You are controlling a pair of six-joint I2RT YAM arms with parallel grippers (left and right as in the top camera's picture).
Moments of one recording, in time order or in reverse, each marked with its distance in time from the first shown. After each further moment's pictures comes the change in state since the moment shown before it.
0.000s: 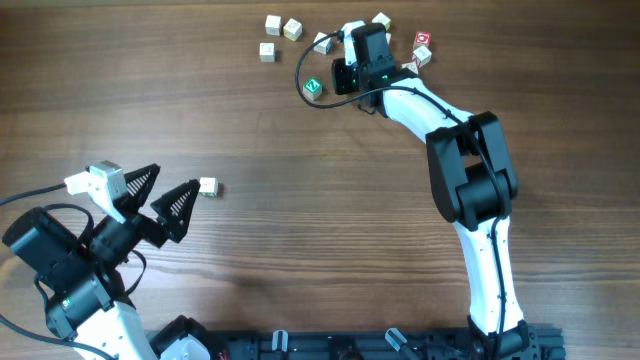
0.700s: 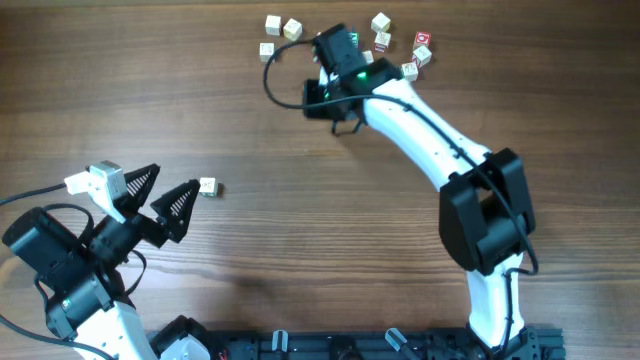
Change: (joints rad) left arm 0.000 0.000 0.000 0.000 0.000 0.000; right arm 0.201 -0.282 0.018 -0.635 -0.080 0.448
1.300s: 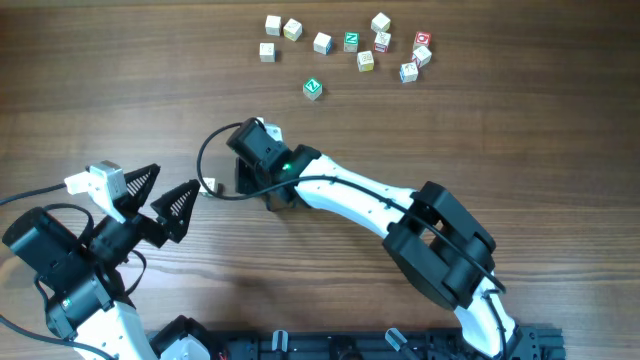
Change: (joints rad) left arm 0.000 0.000 0.000 0.000 0.000 0.000; right arm 0.339 0.000 -0.239 0.337 0.080 0.304
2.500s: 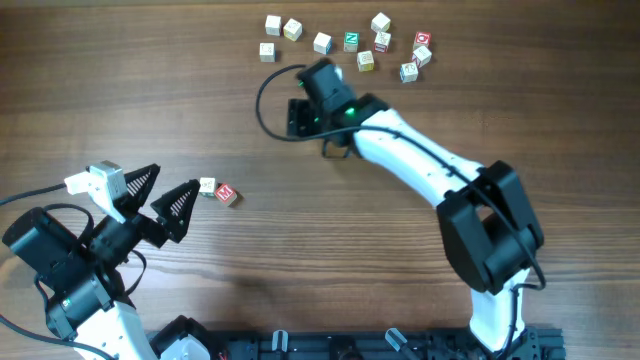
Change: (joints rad) left arm 0.000 0.000 0.000 0.000 0.000 0.000; right arm -0.292 -0.092 -0.002 -0.059 0.070 -0.296
